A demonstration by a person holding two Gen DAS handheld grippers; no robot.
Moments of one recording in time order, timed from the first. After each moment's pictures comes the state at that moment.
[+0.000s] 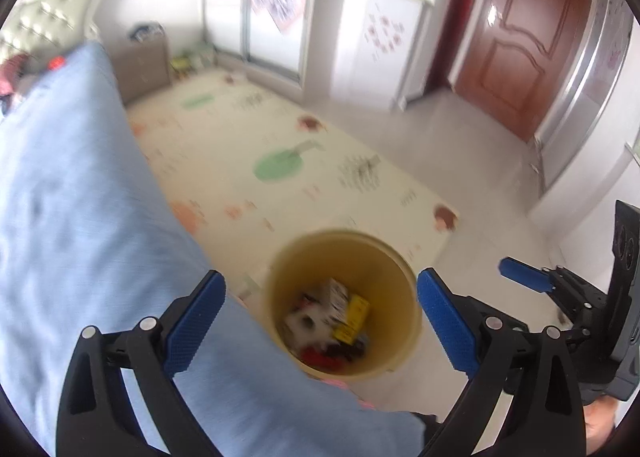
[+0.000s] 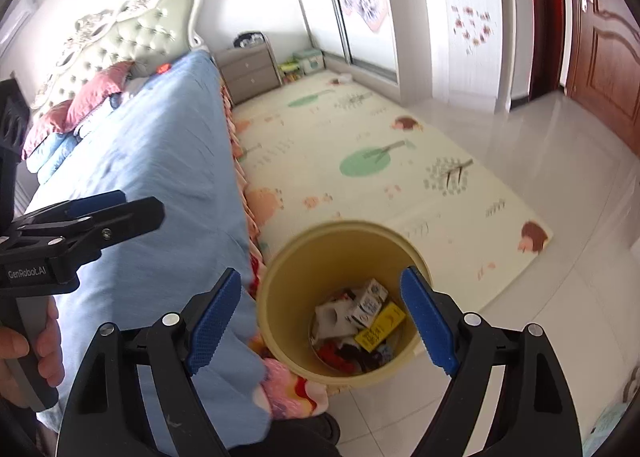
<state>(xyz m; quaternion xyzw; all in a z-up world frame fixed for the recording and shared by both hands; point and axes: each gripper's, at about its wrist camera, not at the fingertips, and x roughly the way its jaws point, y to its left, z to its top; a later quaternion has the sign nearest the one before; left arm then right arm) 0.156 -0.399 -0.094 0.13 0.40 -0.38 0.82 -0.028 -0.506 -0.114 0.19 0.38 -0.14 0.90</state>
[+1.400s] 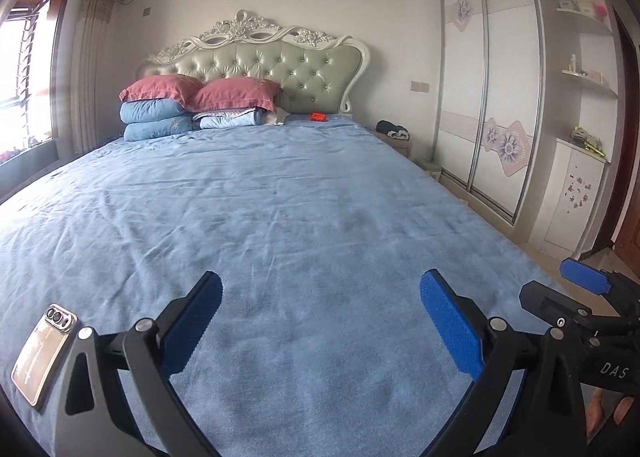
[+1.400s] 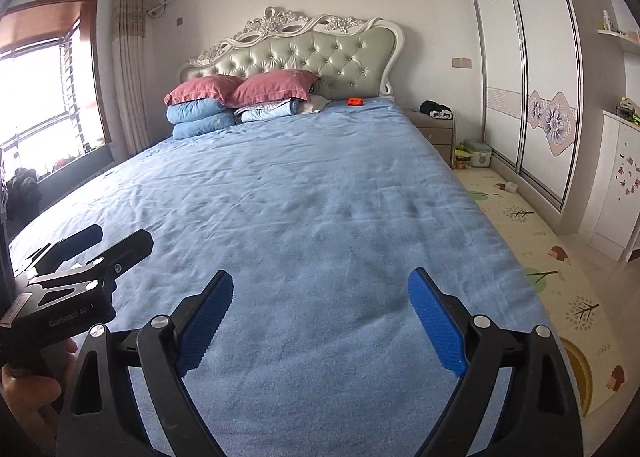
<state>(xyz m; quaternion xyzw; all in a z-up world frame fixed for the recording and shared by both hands) 0.124 0.012 -0.024 0.00 0.22 -0.05 0.97 0.072 -0.162 -0.038 0.05 0.25 0.09 0.96</state>
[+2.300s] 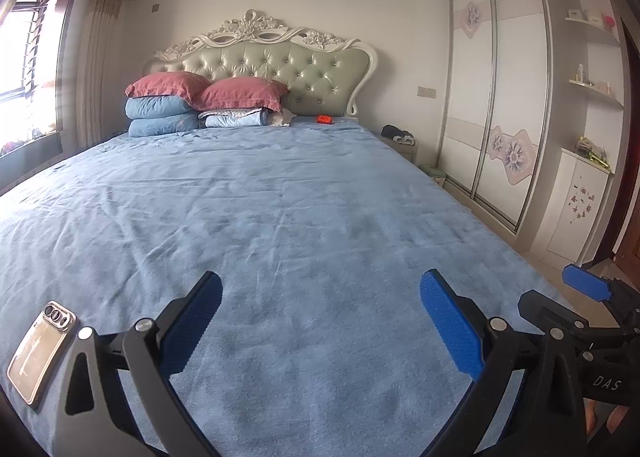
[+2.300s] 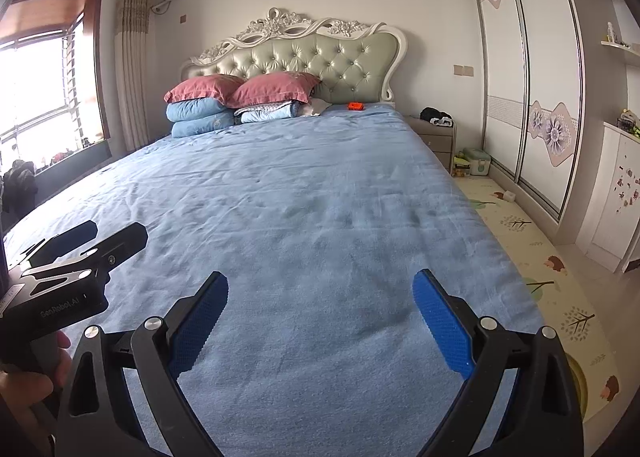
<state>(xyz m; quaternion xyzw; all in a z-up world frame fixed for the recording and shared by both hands) 0.131 0.017 -0.023 -0.01 0.22 -0.04 0.97 0.077 -0.152 -0.038 0.03 0.24 0.08 0.97</state>
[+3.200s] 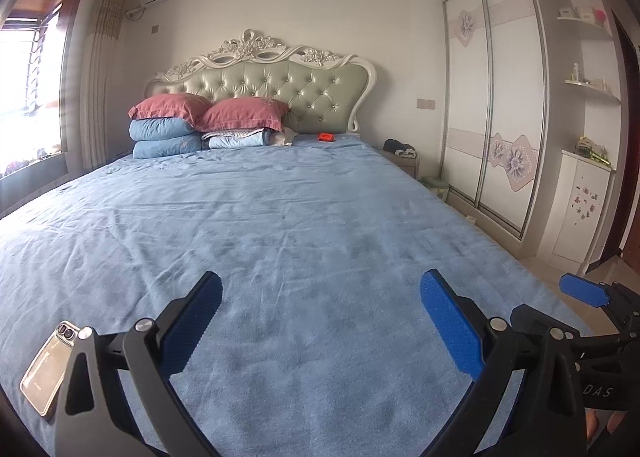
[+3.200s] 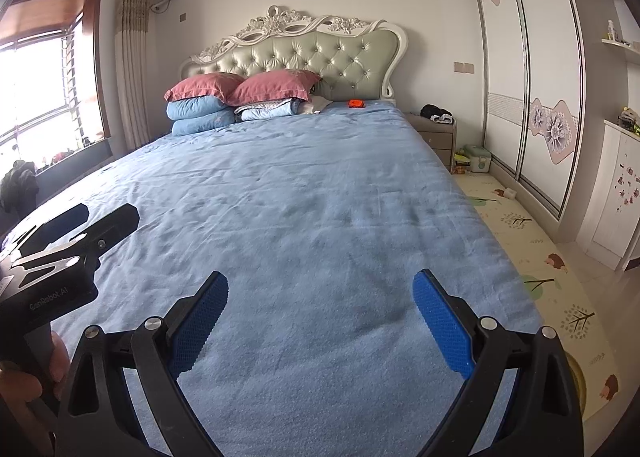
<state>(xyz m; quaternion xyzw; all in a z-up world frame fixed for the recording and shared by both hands) 0.119 0.002 -0.007 0.01 0.19 -0.03 0.98 0.076 -0.158 -0.037 0.03 0.25 0.09 0.96</state>
